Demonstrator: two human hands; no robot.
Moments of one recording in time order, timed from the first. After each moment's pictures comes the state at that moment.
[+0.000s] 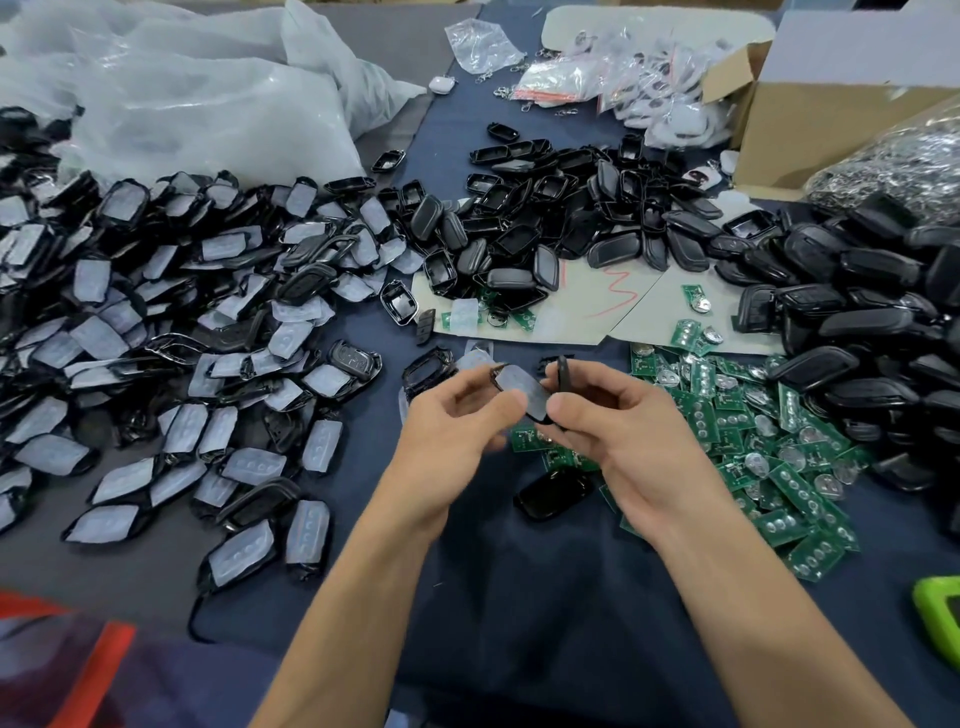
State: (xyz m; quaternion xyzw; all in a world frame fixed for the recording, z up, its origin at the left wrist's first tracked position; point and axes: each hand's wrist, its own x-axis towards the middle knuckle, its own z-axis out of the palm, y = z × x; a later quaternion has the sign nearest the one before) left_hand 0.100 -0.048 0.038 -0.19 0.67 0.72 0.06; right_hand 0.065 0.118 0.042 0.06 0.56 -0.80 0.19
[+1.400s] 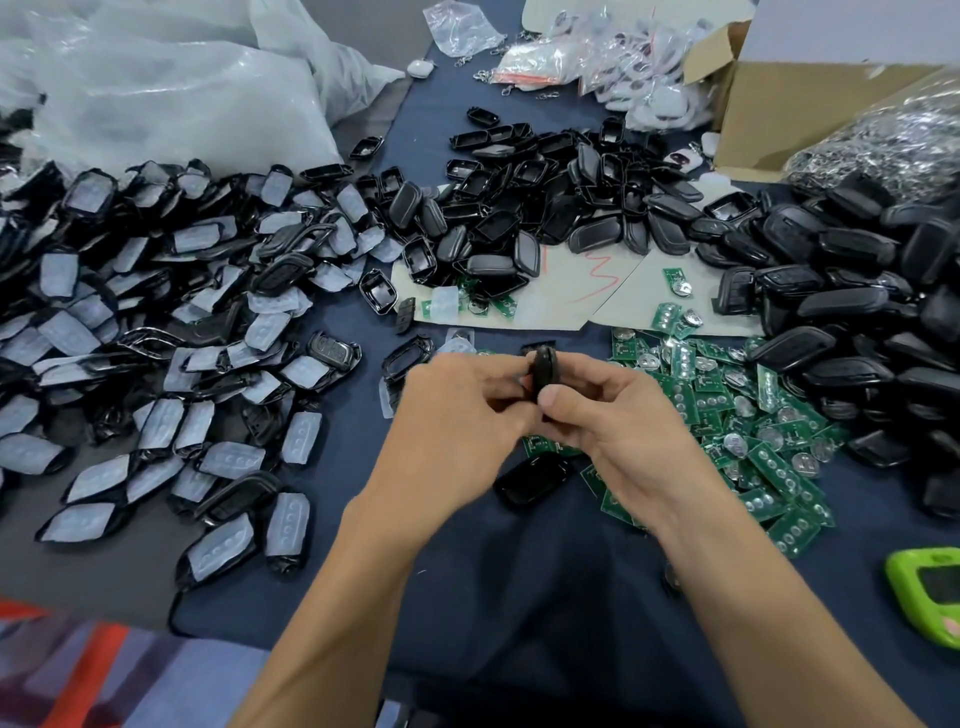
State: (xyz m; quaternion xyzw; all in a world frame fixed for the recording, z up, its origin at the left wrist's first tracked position) left_hand 0.100 -0.030 0.071 -0.04 0.86 0.50 -0.01; right_hand 0.066 0.130 0.042 -0.01 0.53 -0.81 0.23
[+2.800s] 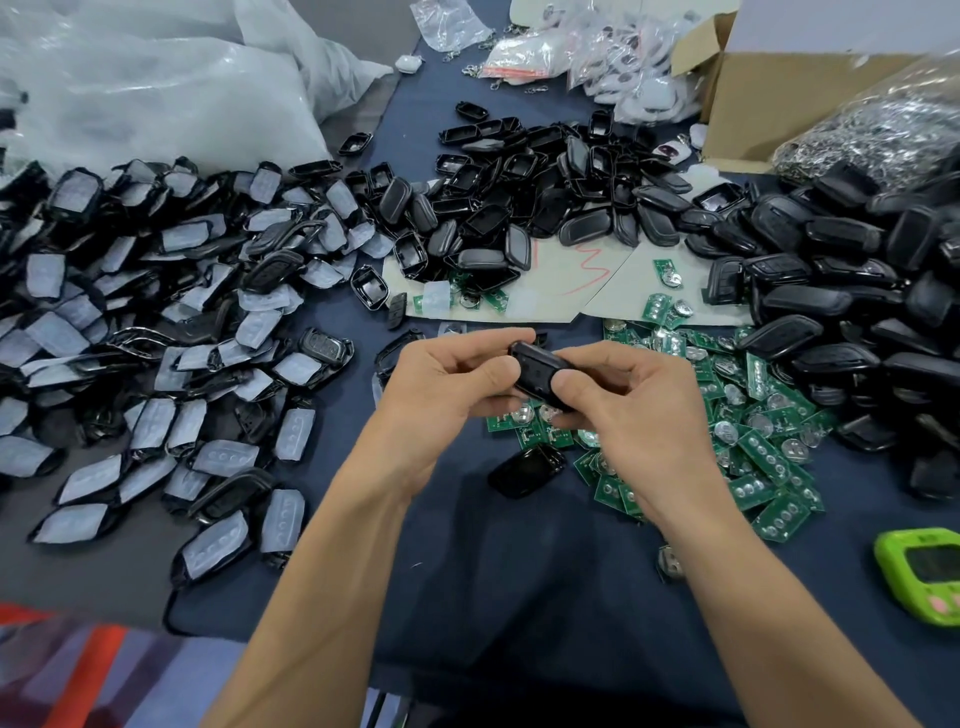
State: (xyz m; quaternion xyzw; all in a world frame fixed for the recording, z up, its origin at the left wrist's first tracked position) left_hand 0.084 -0.041 0.054 -0.07 0.65 0.76 0.06; right_hand 0.076 0.137 0.055 0.01 0.74 -0.67 0.06
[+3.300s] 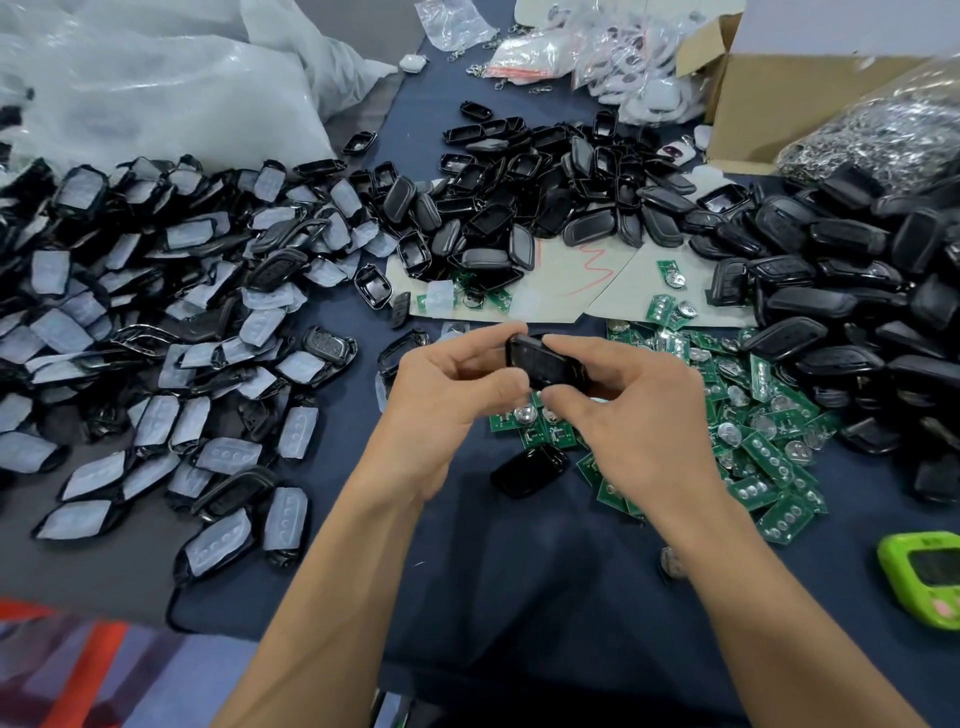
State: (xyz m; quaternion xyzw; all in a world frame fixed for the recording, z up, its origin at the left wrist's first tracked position) left_hand 0.088 -0.038 0.047 -0.08 0.61 0.78 0.03; right_hand 0.076 0.137 0.057 -0.06 0.84 -0.54 0.00
